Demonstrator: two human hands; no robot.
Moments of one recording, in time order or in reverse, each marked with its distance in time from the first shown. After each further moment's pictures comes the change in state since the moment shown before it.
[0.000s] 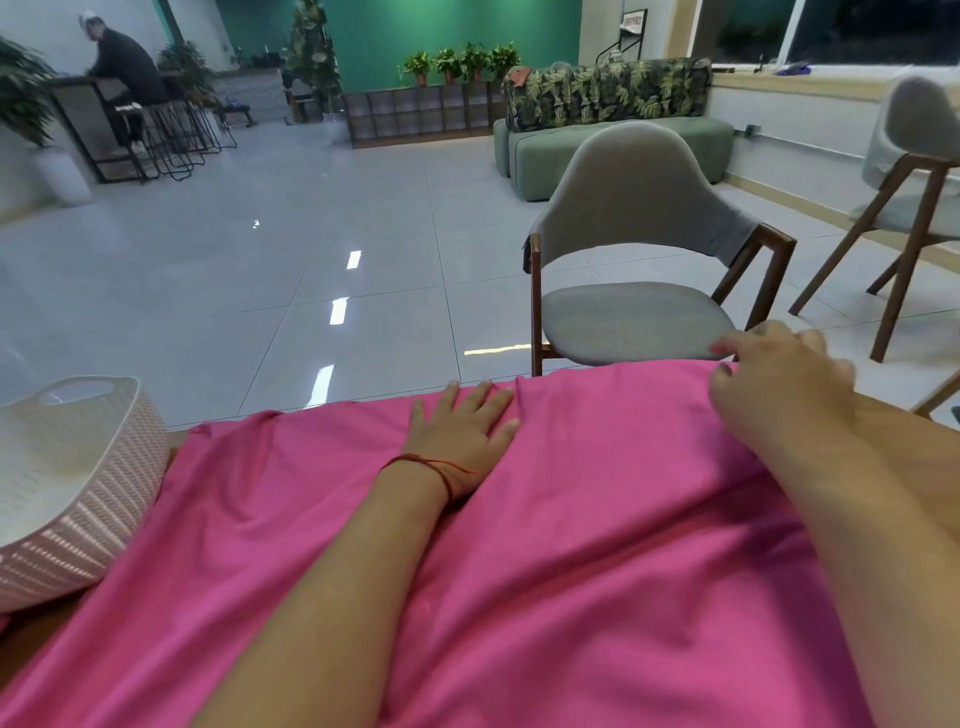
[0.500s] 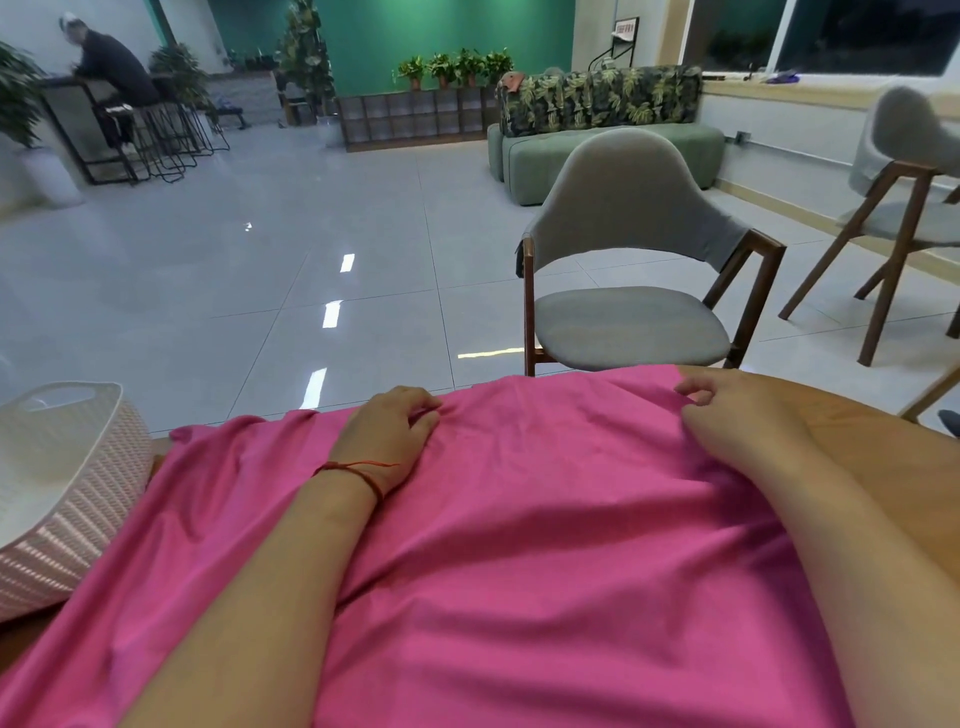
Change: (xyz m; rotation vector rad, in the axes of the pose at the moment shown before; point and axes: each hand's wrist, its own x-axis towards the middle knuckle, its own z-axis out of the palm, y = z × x) left_hand -0.001 -0.075 -0.007 -0.303 0.321 -0.005; right_hand 0.001 0.009 0.030 0.334 -0.247 0.005
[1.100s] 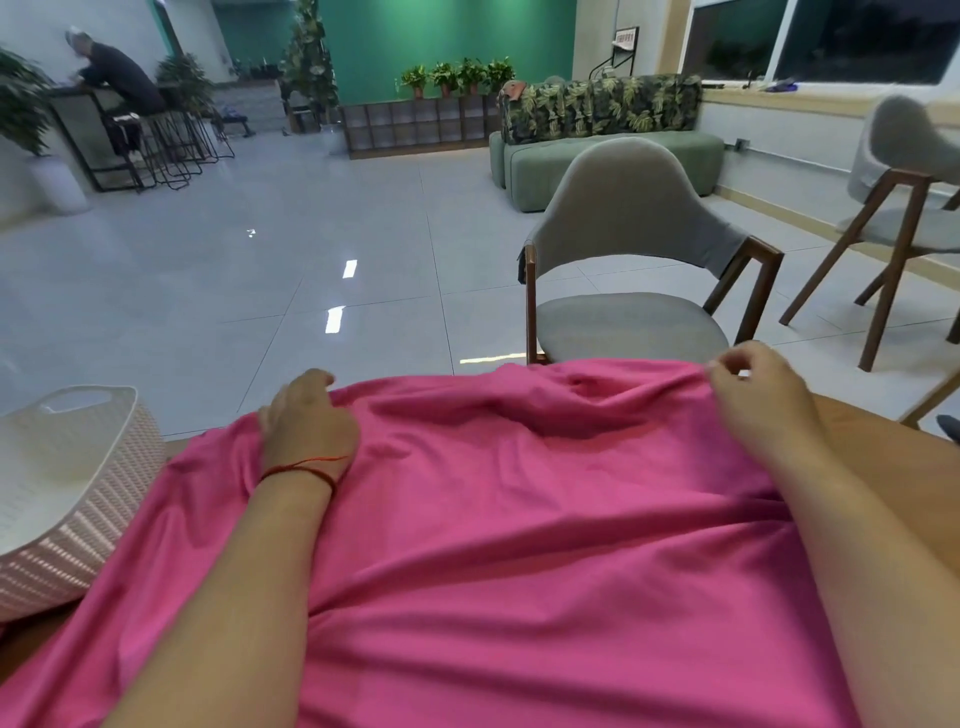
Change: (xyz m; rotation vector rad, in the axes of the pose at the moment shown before) left_hand -0.015 -0.037 -0.048 0.169 0.302 -0.388; right_hand 0.006 0.006 -0.010 0.294 0.246 0.018
